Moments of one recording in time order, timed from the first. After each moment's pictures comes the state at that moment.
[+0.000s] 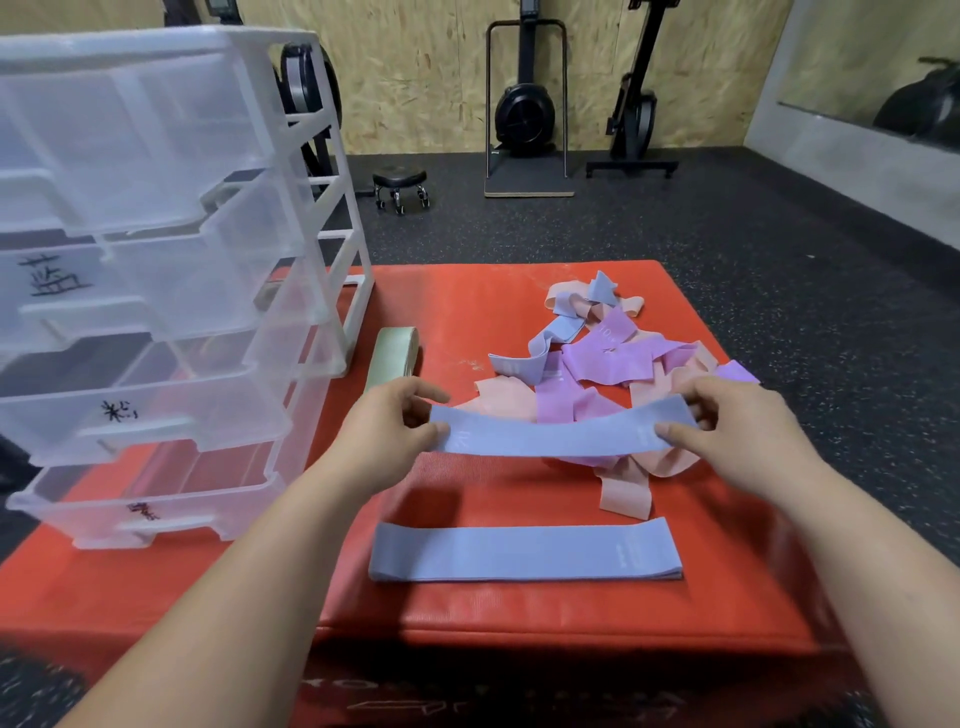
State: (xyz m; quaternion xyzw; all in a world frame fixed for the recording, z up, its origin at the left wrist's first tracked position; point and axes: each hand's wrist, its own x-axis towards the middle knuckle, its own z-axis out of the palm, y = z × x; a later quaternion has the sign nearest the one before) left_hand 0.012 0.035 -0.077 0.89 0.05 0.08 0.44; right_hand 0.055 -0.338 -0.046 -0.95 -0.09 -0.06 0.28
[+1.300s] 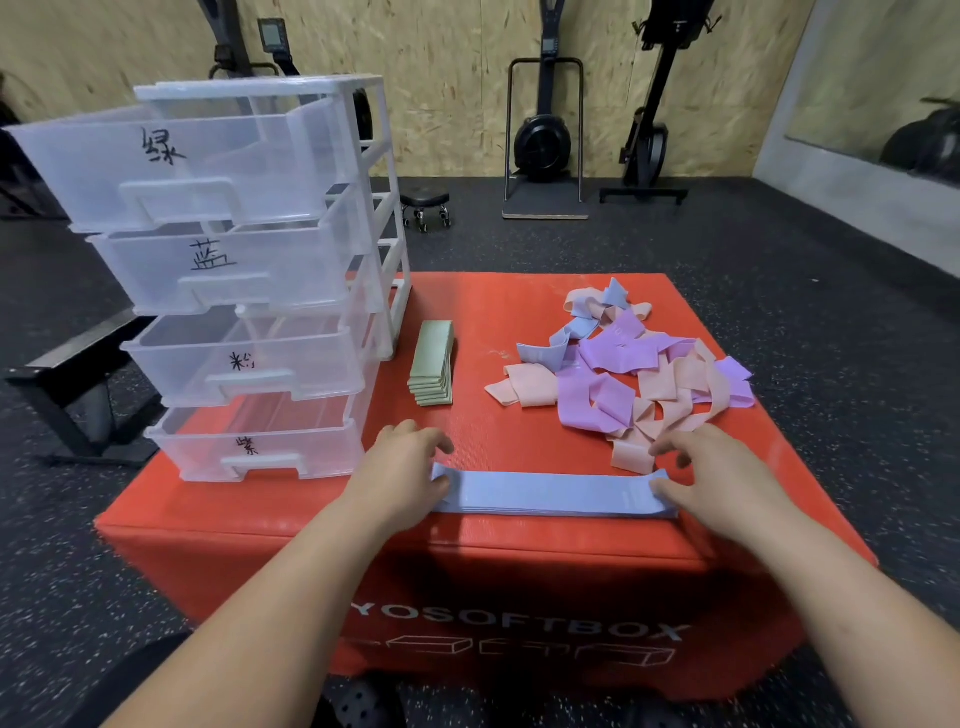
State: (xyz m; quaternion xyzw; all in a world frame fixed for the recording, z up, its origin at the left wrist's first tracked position) left_hand -0.093 0.044 -0.096 0.98 0.03 0.05 0.17; right_hand -0.028 -0.330 -0.083 -0.98 -0.12 -0.02 0.15
